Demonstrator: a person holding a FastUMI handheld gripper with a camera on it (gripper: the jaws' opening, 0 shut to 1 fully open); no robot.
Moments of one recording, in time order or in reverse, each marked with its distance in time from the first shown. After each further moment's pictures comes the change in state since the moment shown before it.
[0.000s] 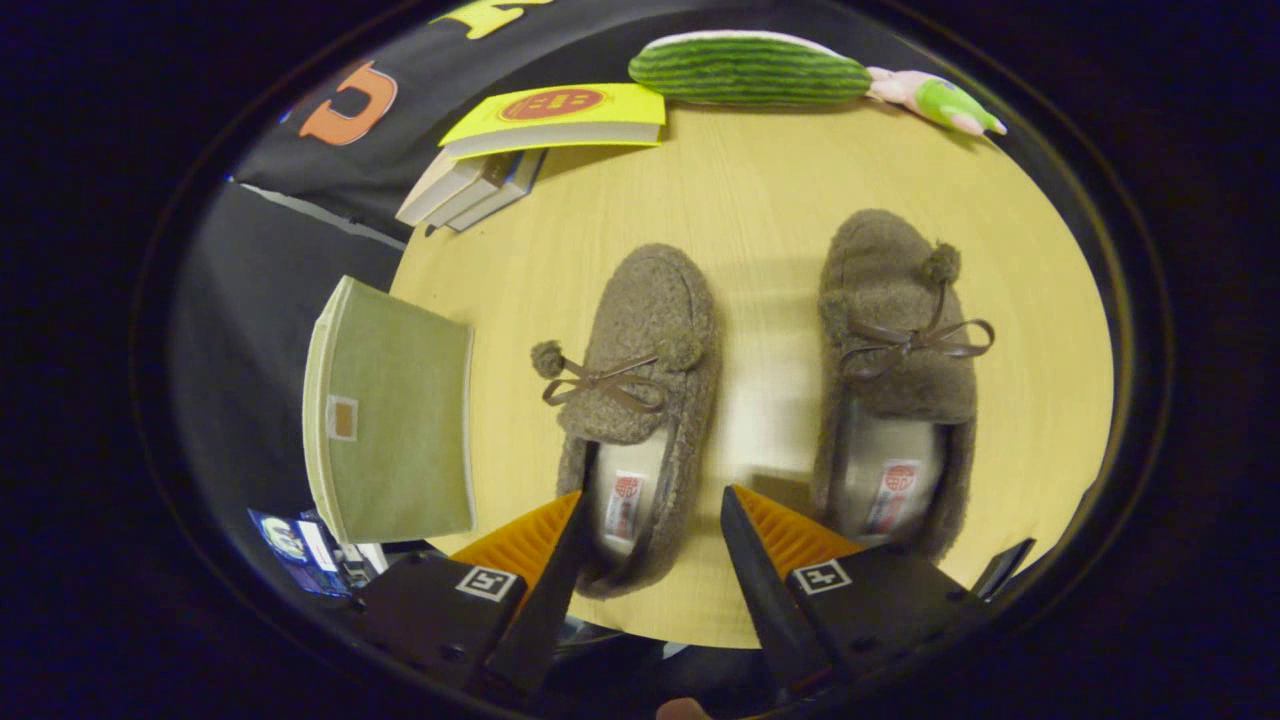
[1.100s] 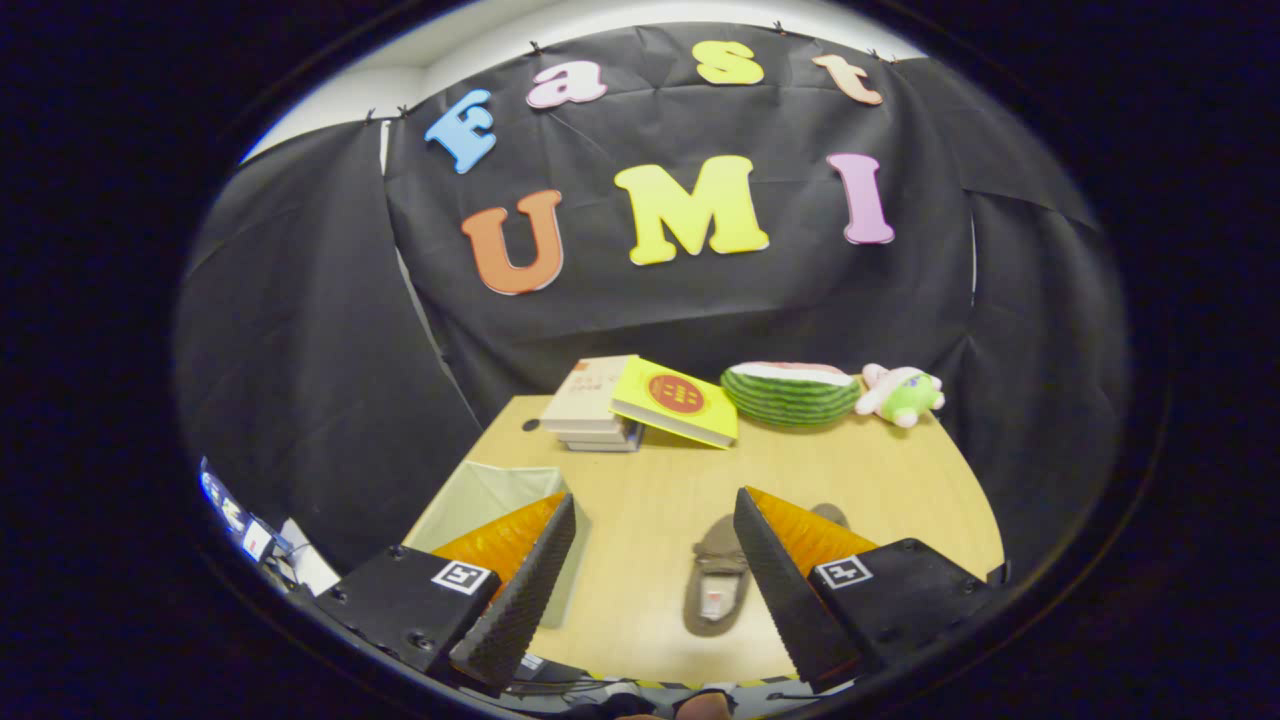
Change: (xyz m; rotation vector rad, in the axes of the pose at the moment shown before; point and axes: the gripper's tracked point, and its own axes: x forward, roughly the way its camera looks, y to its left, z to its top) arm -0.240 0.145 0.018 -0.297 -0.801 -0.111
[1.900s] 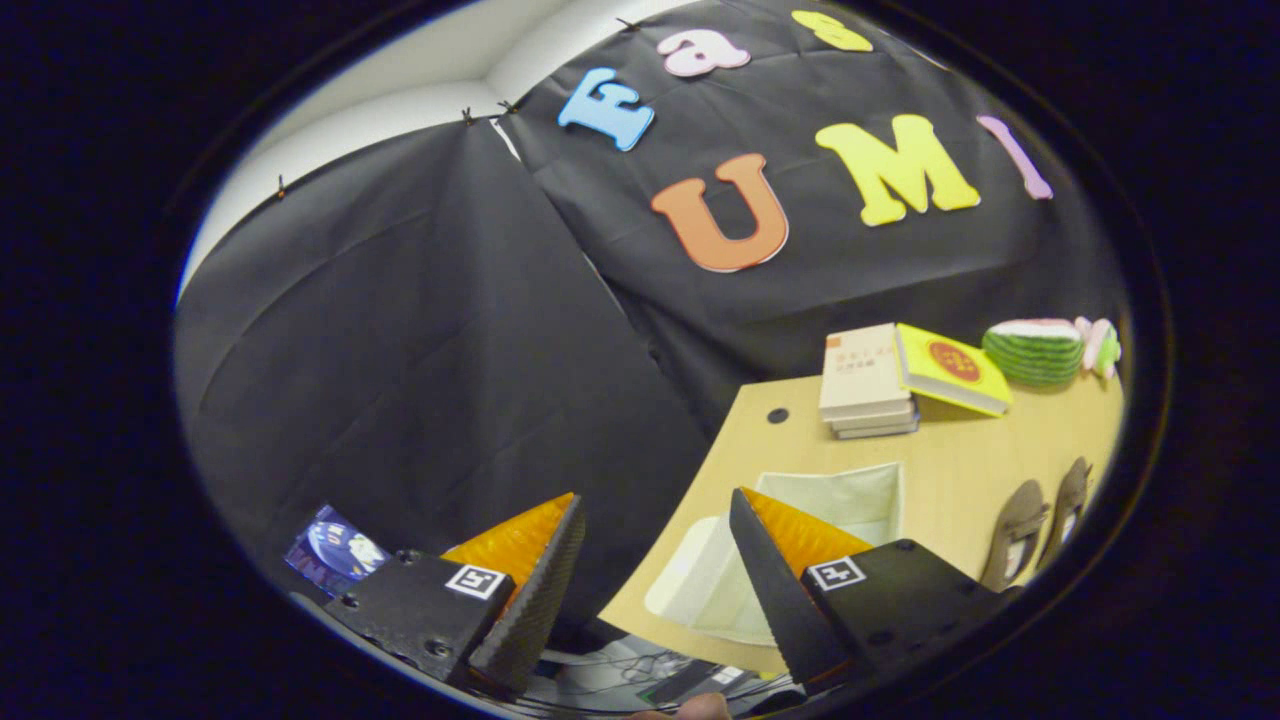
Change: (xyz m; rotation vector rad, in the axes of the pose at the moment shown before) arm 0.001 0.335 0.021 0.036 -0.017 0.467
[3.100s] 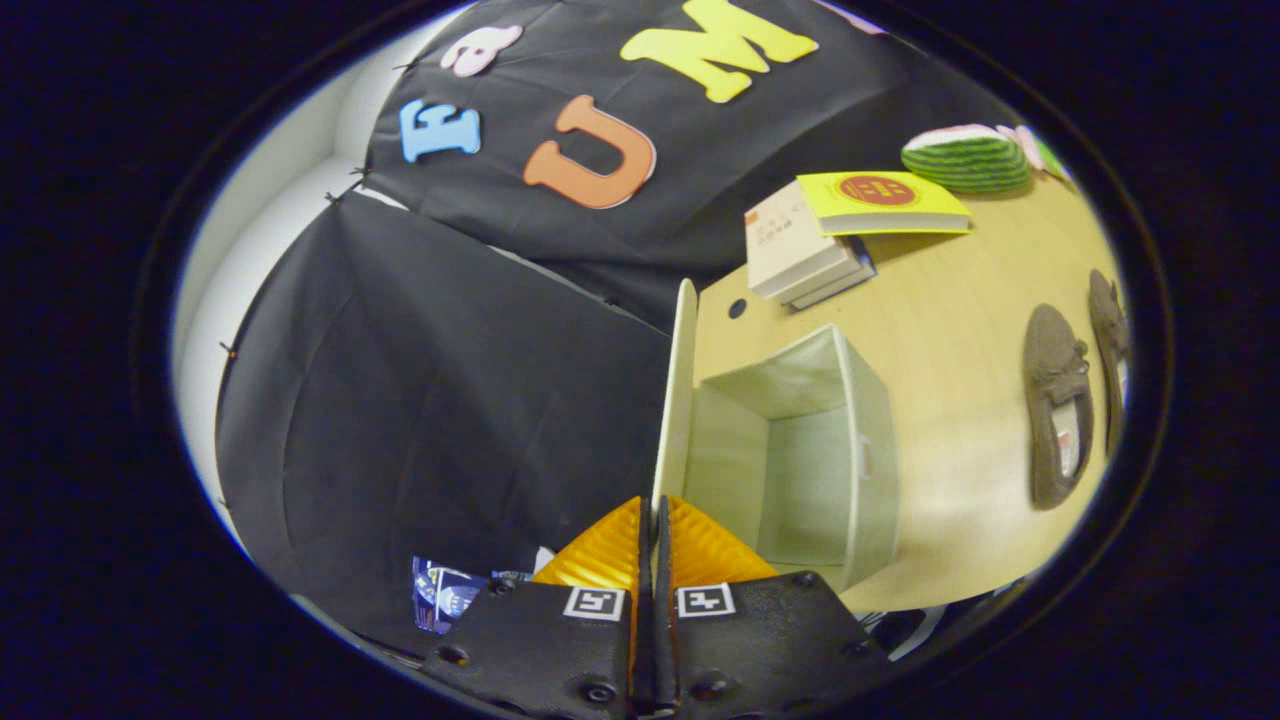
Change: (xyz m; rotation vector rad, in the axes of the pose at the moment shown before) arm 0.005 -0.071 -0.054 0.483 0.236 0.160
